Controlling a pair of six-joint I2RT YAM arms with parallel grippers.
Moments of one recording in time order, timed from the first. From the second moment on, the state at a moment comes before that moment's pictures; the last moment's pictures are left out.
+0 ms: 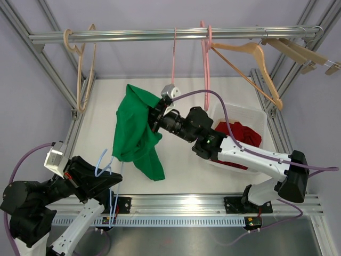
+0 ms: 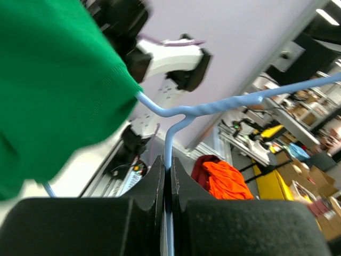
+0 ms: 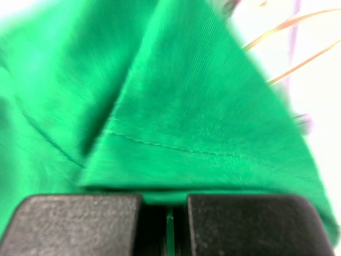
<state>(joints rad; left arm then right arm) -0.44 0.26 1.14 -0.55 0.81 -0.83 1.10 1.42 1.21 0.52 -0.08 0.21</state>
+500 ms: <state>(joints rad) -0.47 0.18 1.12 -1.01 0.23 -0.59 1.04 1.42 1.60 0.16 0.08 0.15</state>
